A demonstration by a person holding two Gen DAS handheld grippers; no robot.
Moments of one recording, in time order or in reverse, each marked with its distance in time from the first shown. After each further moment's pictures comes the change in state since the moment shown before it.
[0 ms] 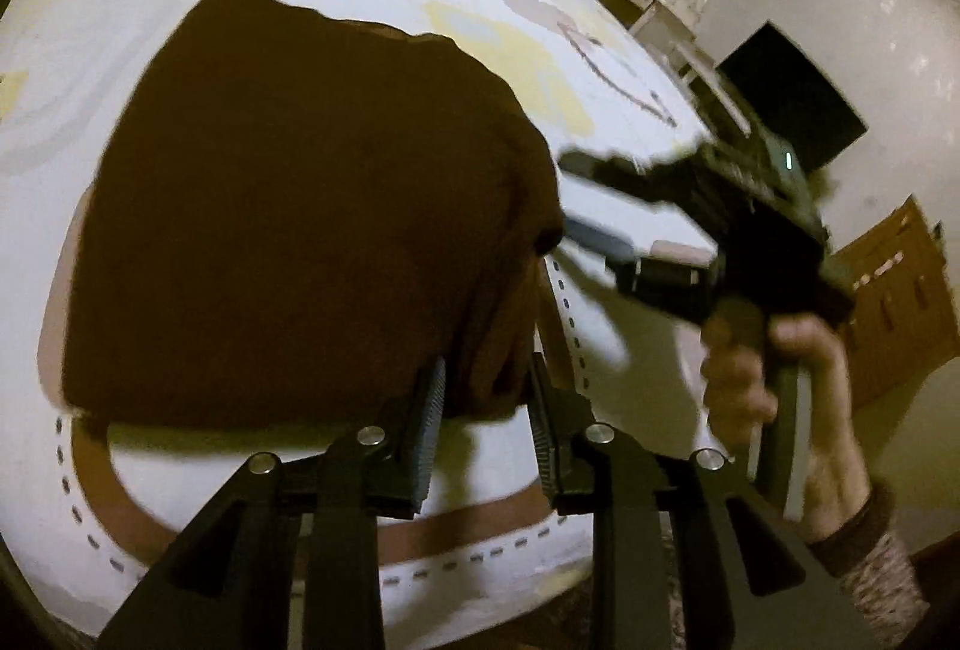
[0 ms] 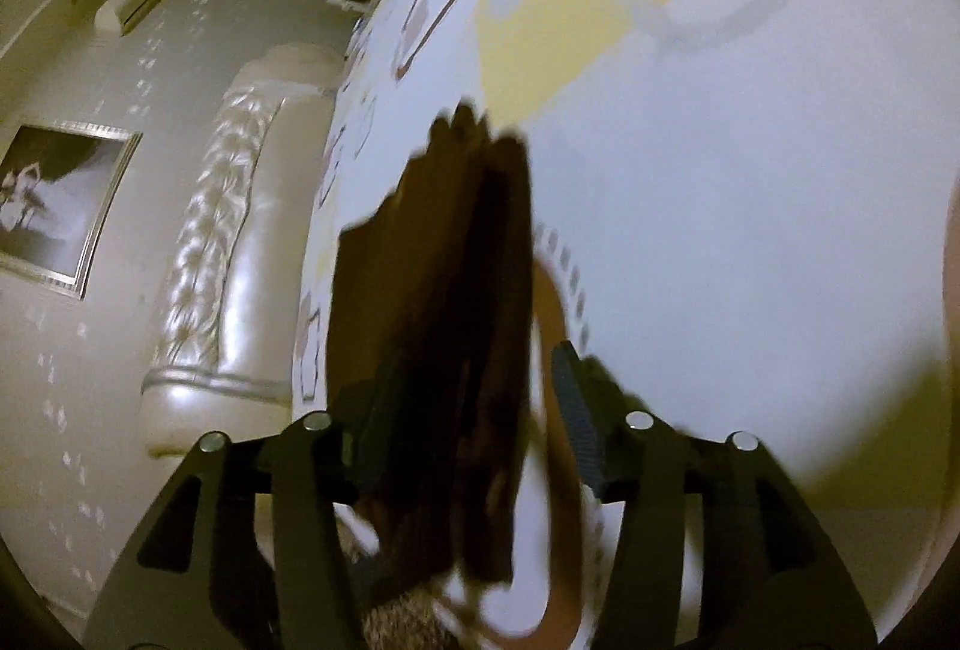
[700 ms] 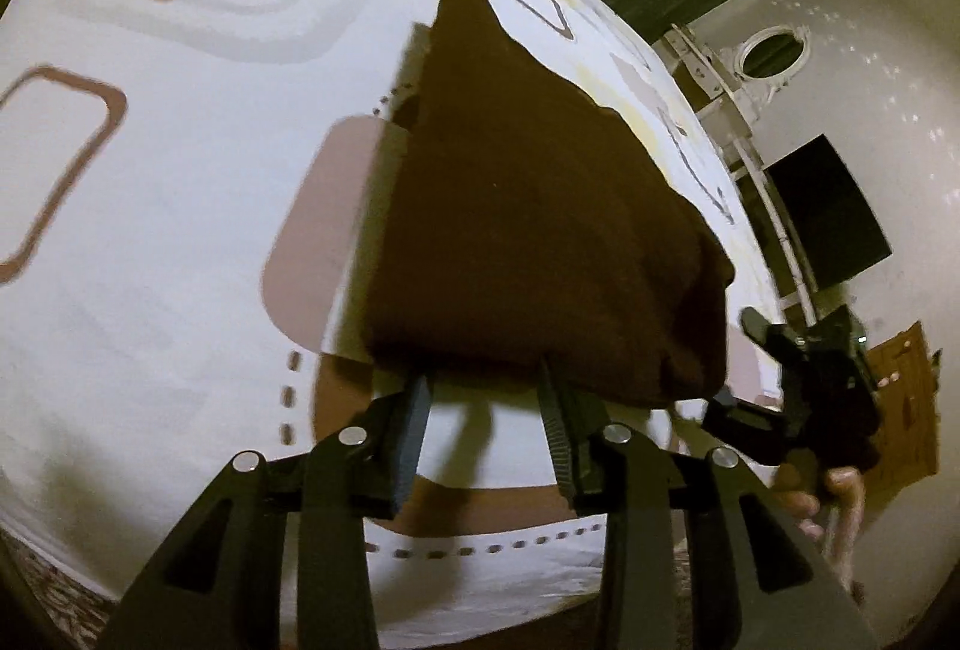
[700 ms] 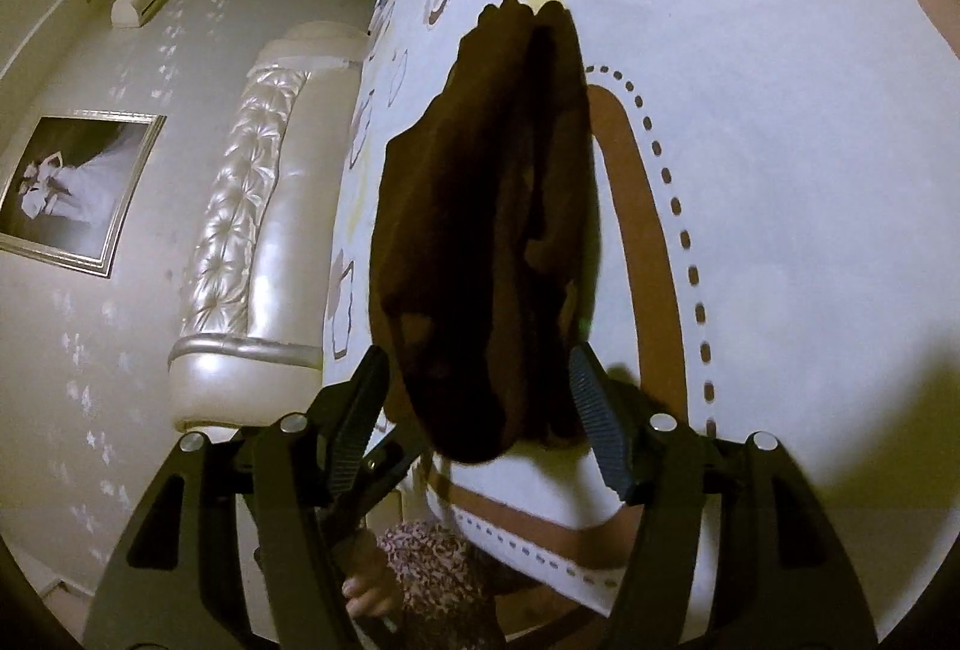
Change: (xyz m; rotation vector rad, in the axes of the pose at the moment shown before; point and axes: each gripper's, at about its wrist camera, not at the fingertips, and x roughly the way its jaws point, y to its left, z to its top) left arm -0.055 0.090 -0.030 -0.215 -0.116 0.046; right arm -0.005 0.017 -0.067 0.024 0.034 0.058
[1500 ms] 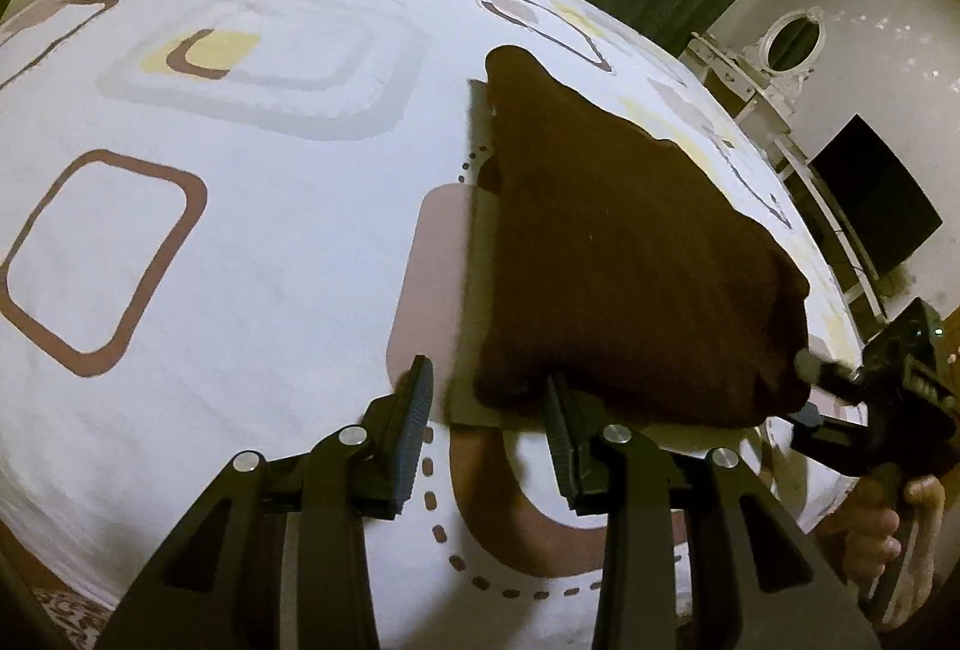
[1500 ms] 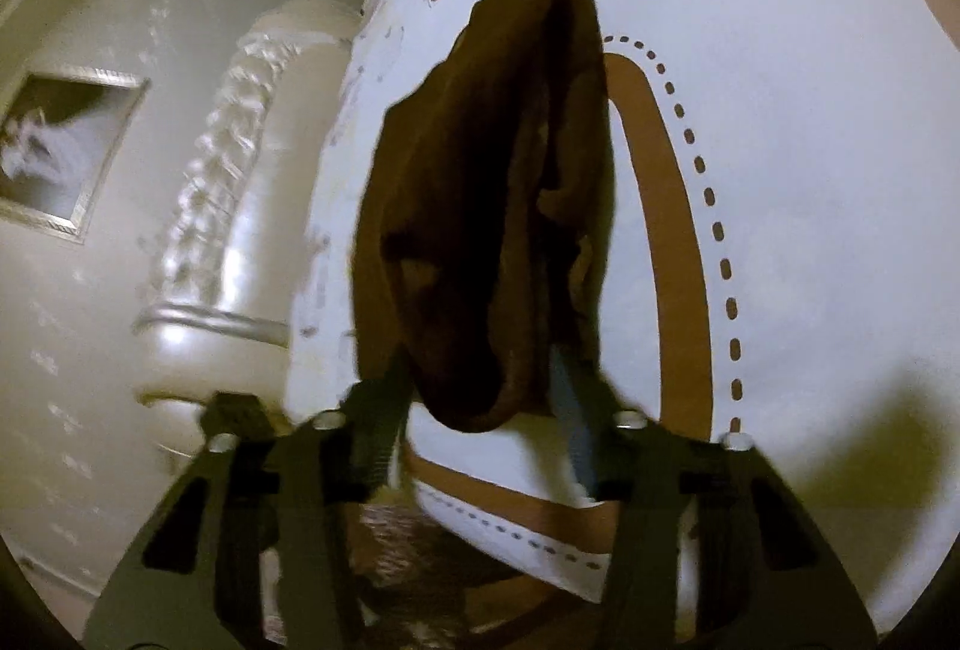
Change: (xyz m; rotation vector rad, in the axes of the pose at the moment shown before) left arm -0.006 0.018 0.011 0.097 -0.104 0.166; right arm 0.015 0.017 -0.016 -0.086 0.019 -0.106
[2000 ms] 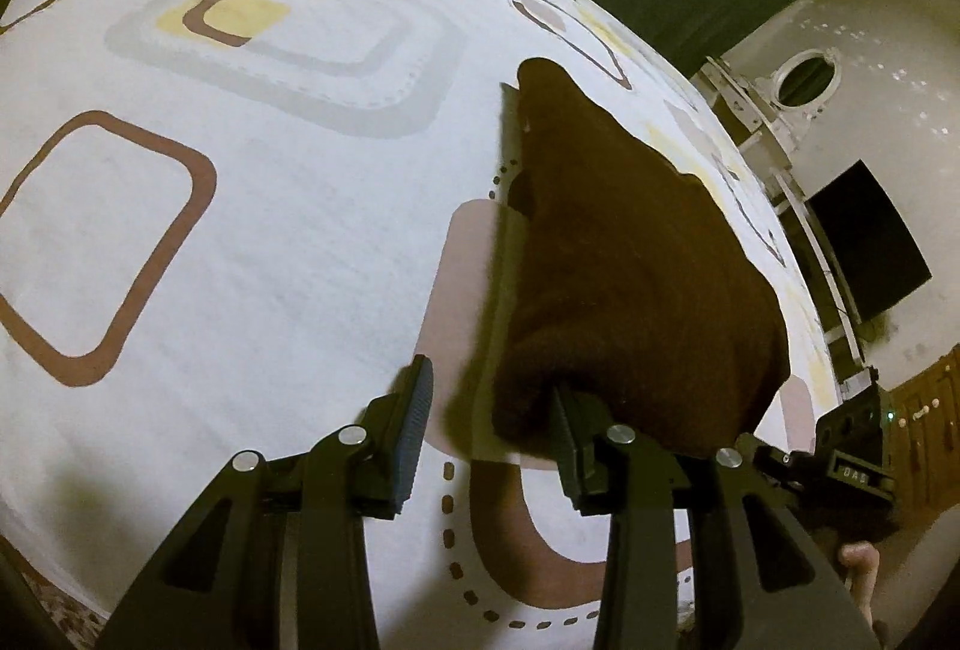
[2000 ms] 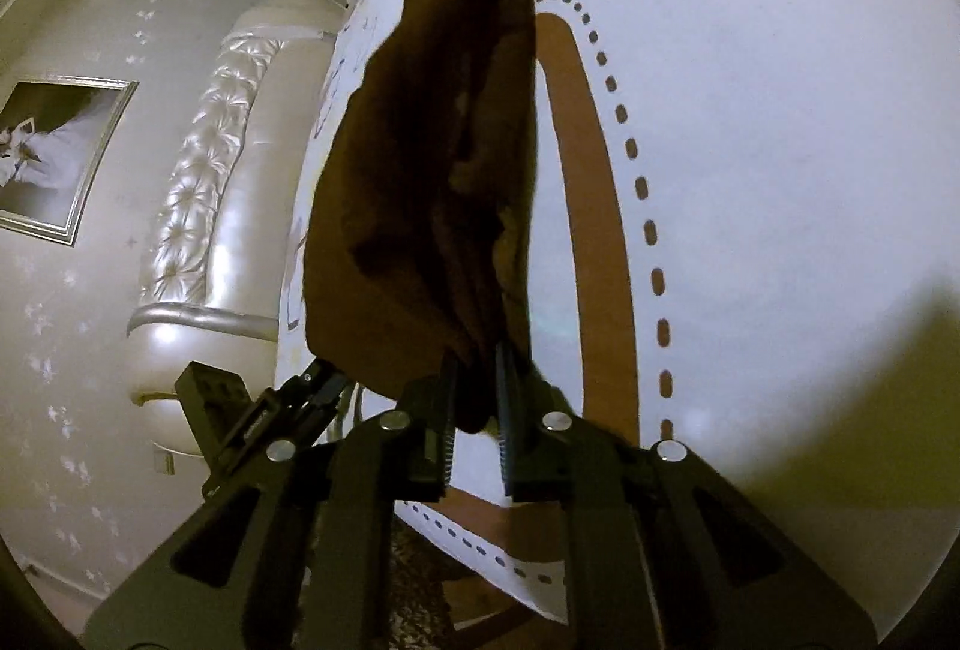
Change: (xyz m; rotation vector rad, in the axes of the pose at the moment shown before) left arm 0.007 0.022 0.012 -0.115 0.026 -0.072; right arm 0.007 -0.033 -0.006 0.041 0.022 0.013
